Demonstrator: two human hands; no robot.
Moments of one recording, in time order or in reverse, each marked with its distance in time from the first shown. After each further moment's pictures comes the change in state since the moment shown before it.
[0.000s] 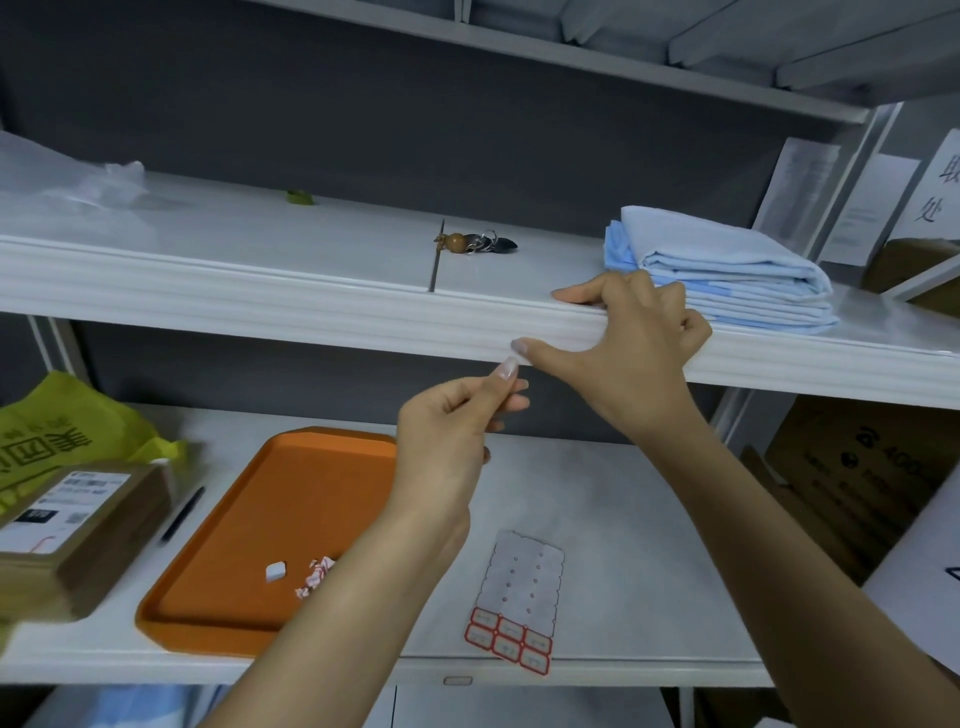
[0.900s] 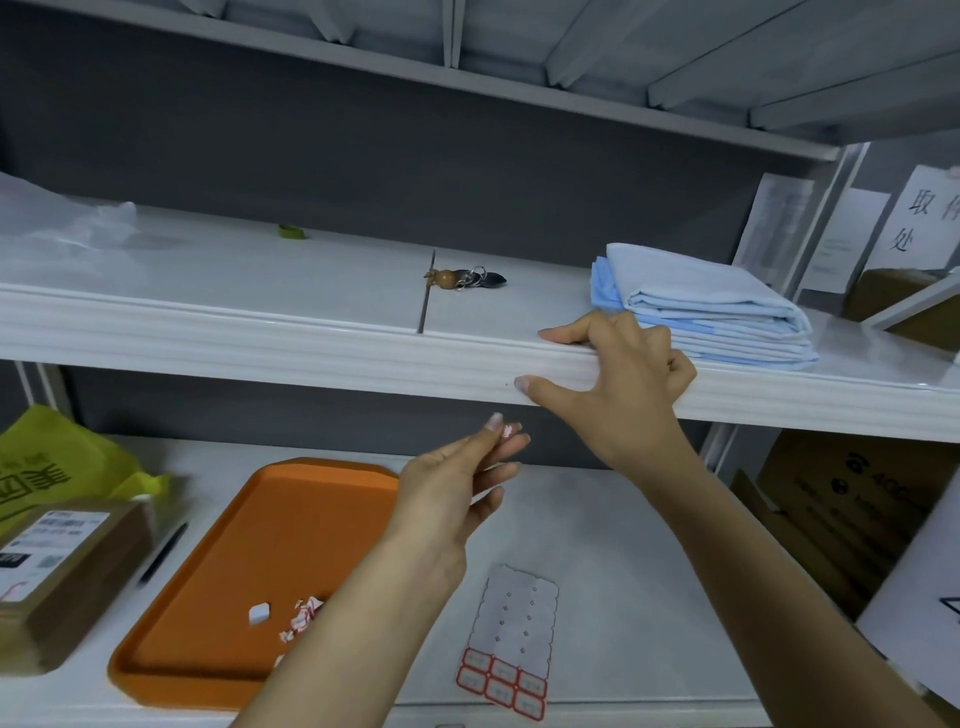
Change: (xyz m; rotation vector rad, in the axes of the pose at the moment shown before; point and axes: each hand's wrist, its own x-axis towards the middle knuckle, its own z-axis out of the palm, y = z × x) left_hand 0.022 -0.017 0.000 -0.230 -0.119 -0.343; right_hand 0.001 0.004 -0.003 0.051 -0.061 -0.011
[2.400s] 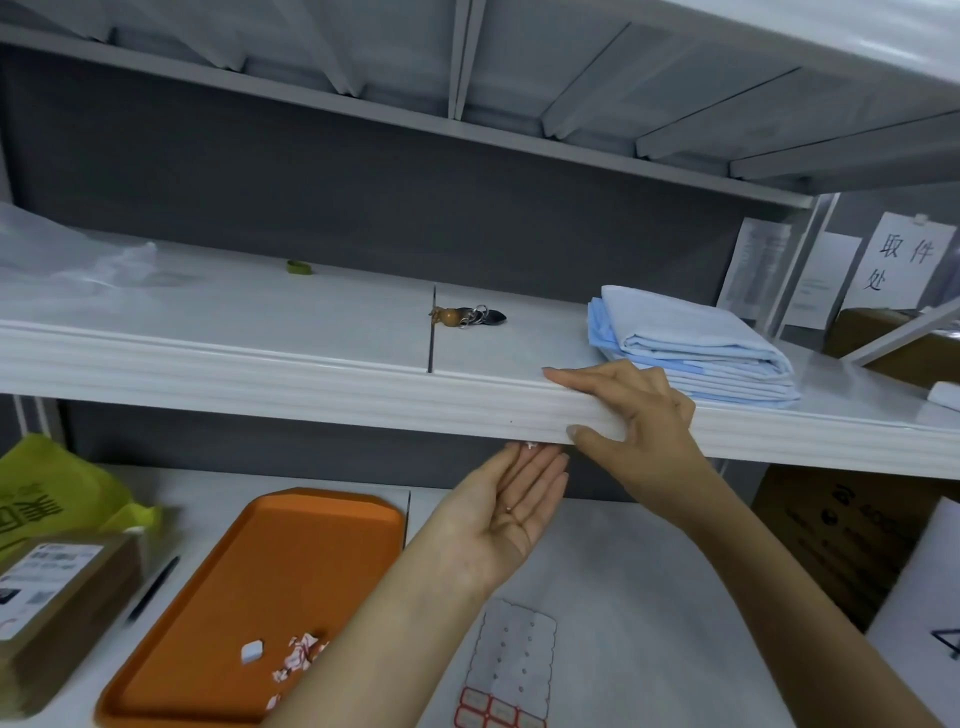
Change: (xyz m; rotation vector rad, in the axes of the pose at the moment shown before) left_hand -0.002 0.014 0.026 -0.510 -0.197 -0.319; right_hand -0.007 0.011 -0.030 0.140 -0.186 -0.153
